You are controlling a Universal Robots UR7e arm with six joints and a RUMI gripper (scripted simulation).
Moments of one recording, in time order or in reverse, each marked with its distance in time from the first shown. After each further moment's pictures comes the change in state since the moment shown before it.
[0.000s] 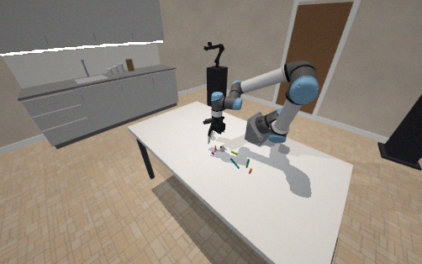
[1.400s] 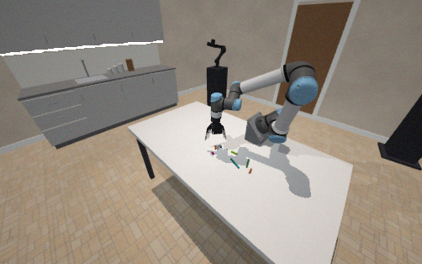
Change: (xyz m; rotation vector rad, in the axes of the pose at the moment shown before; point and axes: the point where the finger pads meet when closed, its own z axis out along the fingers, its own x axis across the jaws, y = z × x) arm 0.006 0.003 0.004 0.004 0.001 0.778
